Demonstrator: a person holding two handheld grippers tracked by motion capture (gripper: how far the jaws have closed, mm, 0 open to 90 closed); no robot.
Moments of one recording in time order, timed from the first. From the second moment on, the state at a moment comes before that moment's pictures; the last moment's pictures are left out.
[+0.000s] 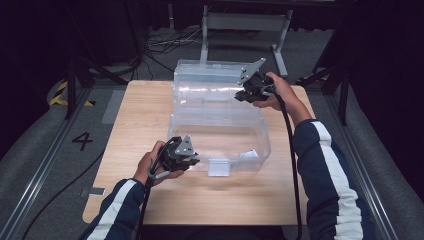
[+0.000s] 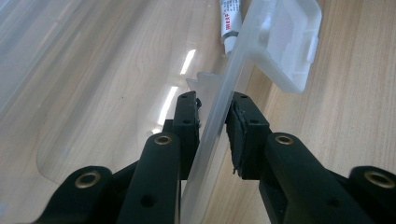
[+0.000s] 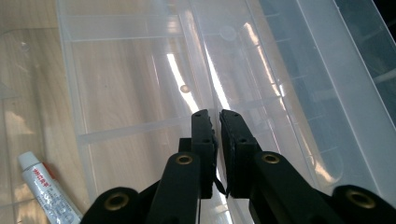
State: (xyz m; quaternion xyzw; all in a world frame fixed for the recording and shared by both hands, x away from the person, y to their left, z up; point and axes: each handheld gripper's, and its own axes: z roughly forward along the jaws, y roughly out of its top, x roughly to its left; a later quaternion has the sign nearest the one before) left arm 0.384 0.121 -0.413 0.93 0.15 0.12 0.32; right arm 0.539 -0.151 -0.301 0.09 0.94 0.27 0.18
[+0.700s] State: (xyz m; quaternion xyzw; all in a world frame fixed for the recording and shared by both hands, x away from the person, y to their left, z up) left arm 0.387 0.122 -0.414 0.93 0.15 0.11 0.33; right arm 0.515 -0.153 -0.290 0.05 0.95 0.27 0.16
